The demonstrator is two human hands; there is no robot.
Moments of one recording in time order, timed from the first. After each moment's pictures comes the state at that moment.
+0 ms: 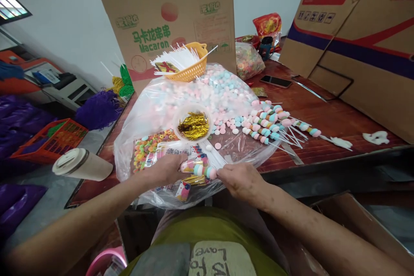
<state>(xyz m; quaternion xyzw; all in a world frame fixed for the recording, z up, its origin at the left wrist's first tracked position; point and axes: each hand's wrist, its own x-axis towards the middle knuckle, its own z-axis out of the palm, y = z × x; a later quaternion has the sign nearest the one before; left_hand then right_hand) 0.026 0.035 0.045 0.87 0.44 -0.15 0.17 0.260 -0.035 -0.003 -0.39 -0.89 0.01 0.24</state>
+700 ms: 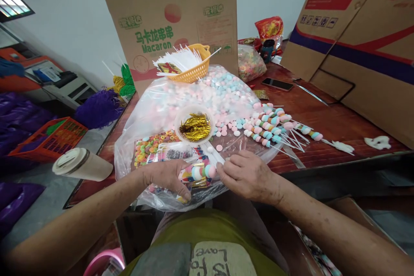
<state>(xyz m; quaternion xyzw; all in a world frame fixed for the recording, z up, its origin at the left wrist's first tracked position) 0.023 0.043 0.063 0.76 0.33 -0.13 0.54 0.269 -0.023 0.034 -0.23 -0.90 -0.26 0.26</state>
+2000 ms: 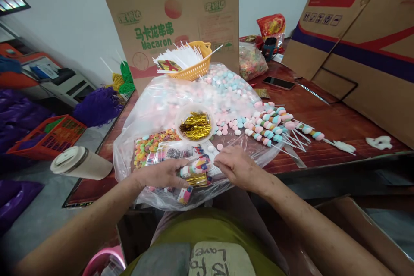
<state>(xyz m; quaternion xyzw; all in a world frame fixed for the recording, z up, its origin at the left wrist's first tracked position) -0.001 0.046 0.049 0.80 0.34 -0.08 0.49 0.255 -0.005 0.012 -0.39 -0.87 0.12 0.27</state>
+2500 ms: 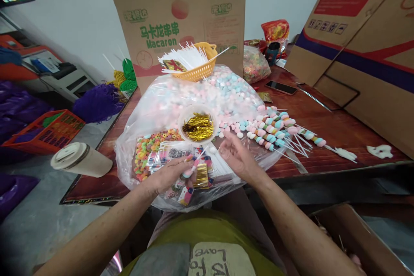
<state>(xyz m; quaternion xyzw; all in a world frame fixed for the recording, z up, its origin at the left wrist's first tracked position) 0.016 0.021 0.024 0.64 0.46 0.09 0.61 0.231 0.002 0.002 -0.48 -0.60 0.46 0.45</state>
